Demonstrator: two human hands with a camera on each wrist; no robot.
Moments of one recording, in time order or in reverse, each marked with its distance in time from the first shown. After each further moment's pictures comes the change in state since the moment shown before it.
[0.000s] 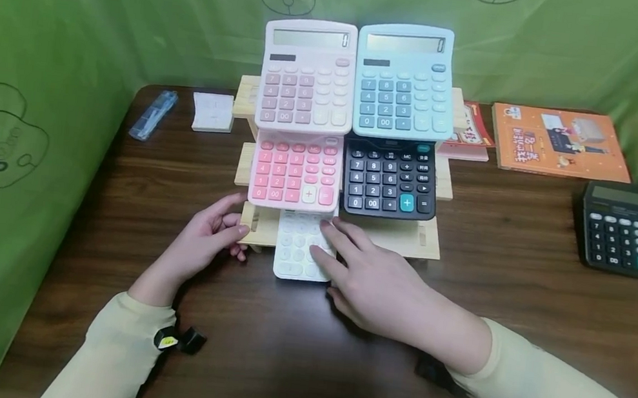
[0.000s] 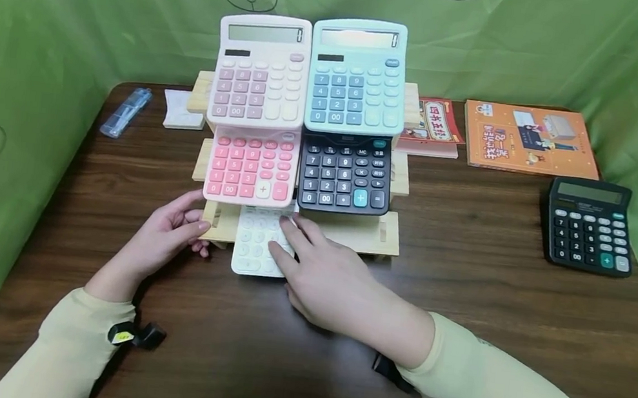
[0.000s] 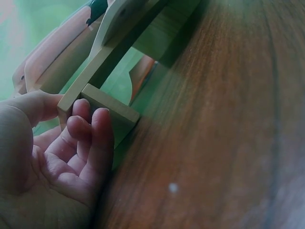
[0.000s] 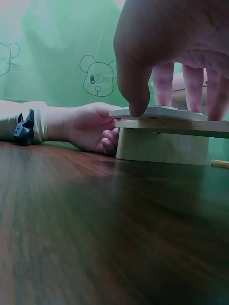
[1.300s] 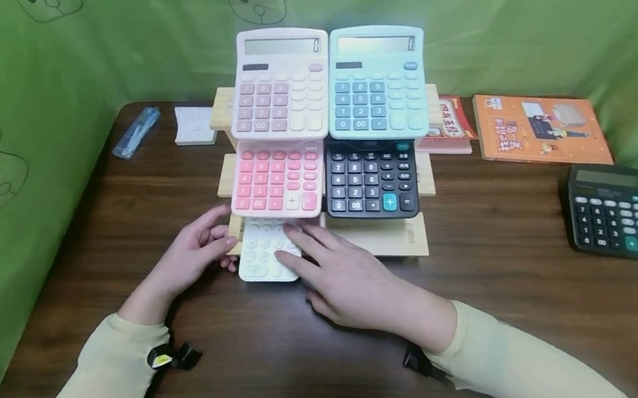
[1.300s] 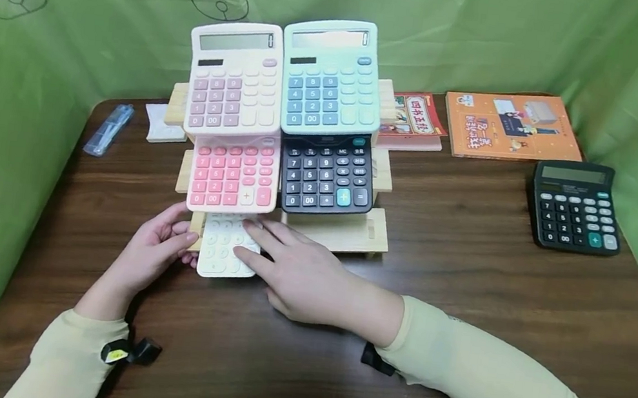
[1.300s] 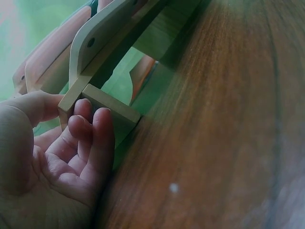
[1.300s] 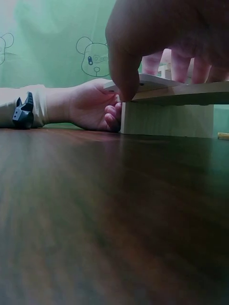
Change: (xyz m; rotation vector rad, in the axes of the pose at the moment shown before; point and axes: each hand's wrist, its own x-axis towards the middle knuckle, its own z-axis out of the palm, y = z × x) left_hand 0.002 -0.004 0.001 -0.009 0.002 0.018; right_hand 0.014 0.006 0.023 0.066 0.018 -0.089
